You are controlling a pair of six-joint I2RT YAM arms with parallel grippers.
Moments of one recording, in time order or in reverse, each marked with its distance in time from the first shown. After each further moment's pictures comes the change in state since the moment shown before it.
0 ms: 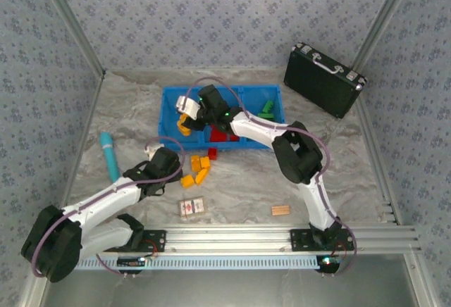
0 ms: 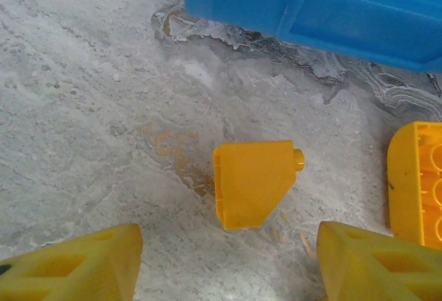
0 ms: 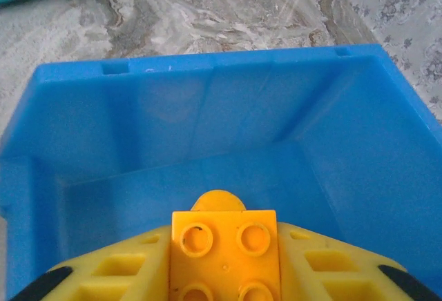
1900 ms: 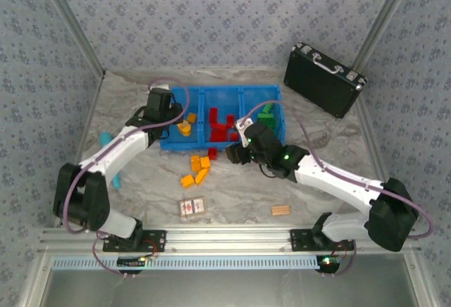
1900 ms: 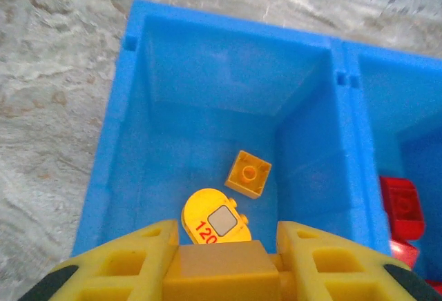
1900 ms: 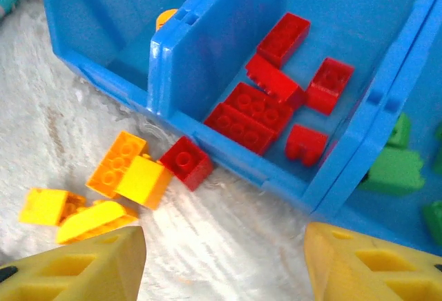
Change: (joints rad) left arm 0.242 0.429 0.594 0.144 0.165 0.310; right arm 0.103 -0.904 -0.817 -0.199 0.397 0.824
